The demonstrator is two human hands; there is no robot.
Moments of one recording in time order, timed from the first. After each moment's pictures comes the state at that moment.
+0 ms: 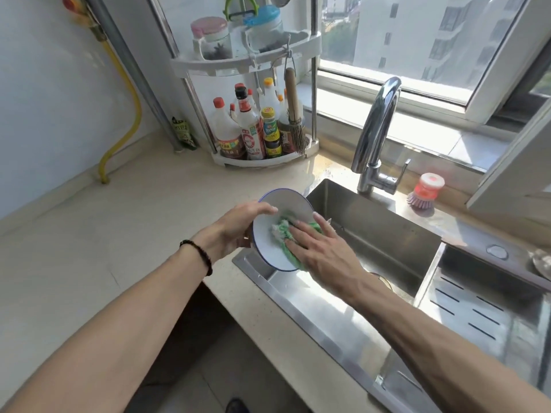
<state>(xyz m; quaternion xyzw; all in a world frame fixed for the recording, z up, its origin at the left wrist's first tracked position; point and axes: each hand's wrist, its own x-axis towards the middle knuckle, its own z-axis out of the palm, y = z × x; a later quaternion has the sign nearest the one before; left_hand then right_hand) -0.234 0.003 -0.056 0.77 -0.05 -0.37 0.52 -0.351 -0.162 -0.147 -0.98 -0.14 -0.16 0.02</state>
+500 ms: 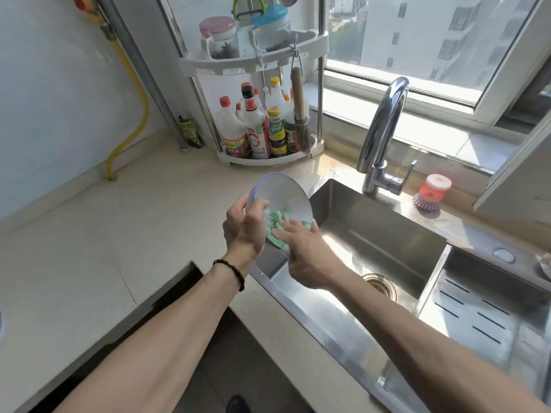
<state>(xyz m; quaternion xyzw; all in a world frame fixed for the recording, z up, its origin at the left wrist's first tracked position) -0.268 -0.017 -0.068 0.81 0.03 -0.02 0.58 -0.338 -0.126 -0.102 -0.97 -0.03 0.03 0.25</state>
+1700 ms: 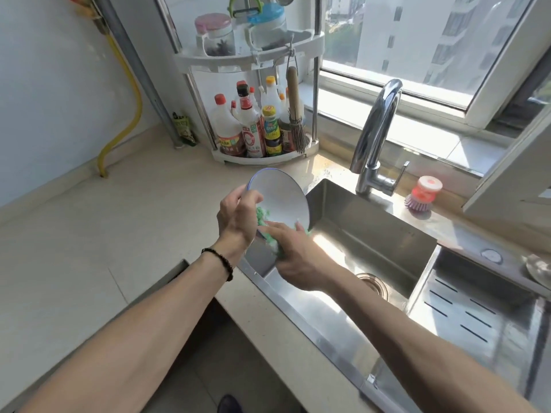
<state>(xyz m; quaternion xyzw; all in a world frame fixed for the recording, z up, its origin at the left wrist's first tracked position) -0.257 -0.017 -0.057 0.80 0.00 -0.05 0.60 -0.341 -0.123 -0.094 -0.94 -0.06 0.05 0.33</state>
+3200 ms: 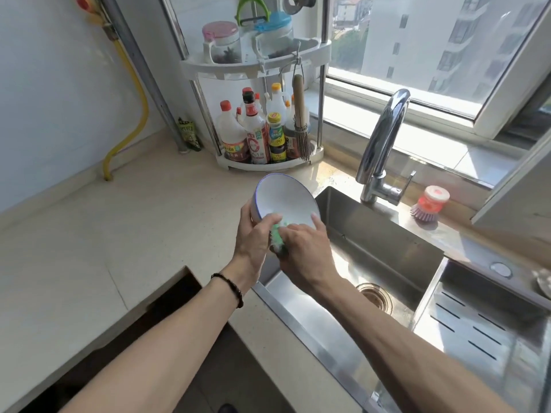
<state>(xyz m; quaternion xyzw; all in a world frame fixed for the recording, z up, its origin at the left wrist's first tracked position) -0.261 -0.021 -0.092 0.67 0.01 -0.18 0.72 -0.323 -0.119 -0.114 -0.95 0.02 -0.19 0.24</state>
